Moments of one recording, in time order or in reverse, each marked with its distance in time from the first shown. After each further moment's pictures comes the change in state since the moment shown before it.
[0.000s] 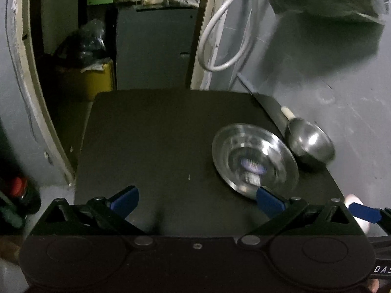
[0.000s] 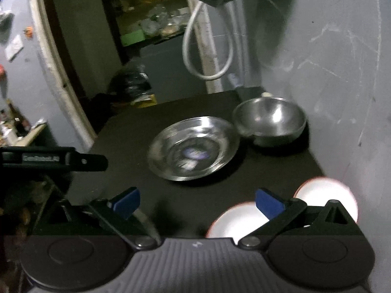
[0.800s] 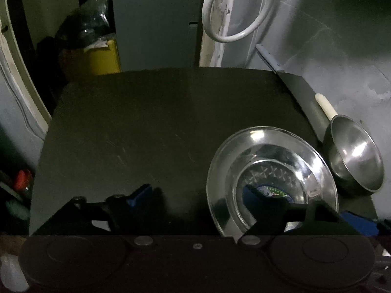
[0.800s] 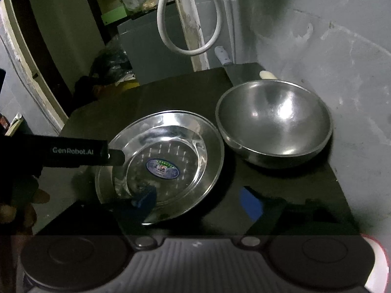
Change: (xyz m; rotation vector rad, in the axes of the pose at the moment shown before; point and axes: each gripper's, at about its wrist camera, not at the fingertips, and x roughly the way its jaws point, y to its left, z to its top) left arm 0.120 -0.026 0.048 -0.018 0.161 0.085; right arm 0.112 -0.029 0.037 0.039 0.142 -0.017
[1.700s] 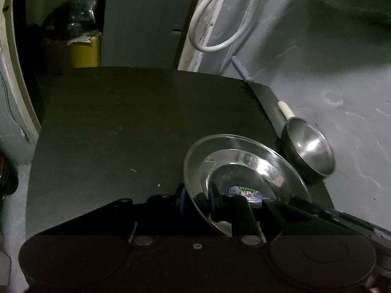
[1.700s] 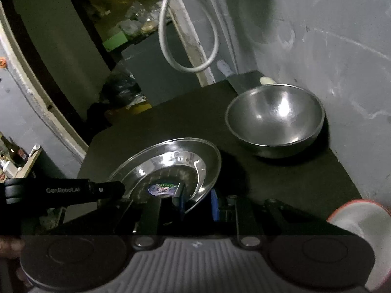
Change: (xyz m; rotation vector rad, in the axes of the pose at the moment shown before) left arm -0.055 0.021 -0.035 -0.055 -0.047 -0.180; right arm -0.034 -0.002 -0.009 0.120 -0.088 0.095
